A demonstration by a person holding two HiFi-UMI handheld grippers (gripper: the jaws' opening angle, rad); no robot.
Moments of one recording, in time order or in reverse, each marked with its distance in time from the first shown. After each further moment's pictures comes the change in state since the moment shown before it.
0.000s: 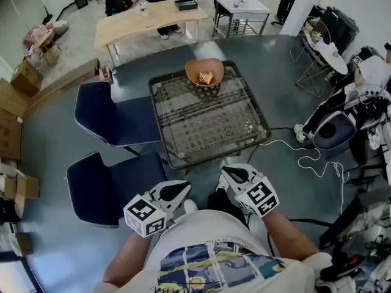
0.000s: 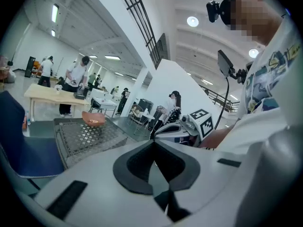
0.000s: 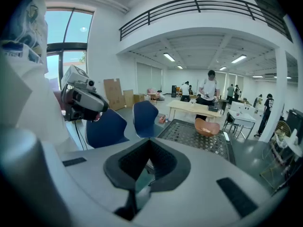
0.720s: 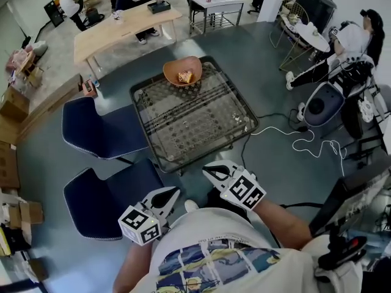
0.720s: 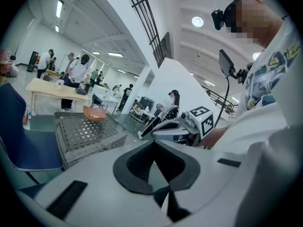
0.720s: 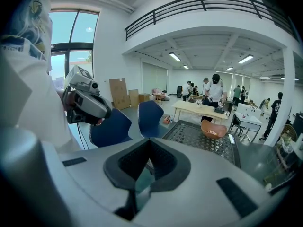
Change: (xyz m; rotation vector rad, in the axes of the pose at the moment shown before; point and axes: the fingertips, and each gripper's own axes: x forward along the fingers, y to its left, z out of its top) left arm 0.000 -0.002 -0.008 -0.044 0.018 0.005; right arm 0.012 0.016 0.011 -0.039 0.002 0.073
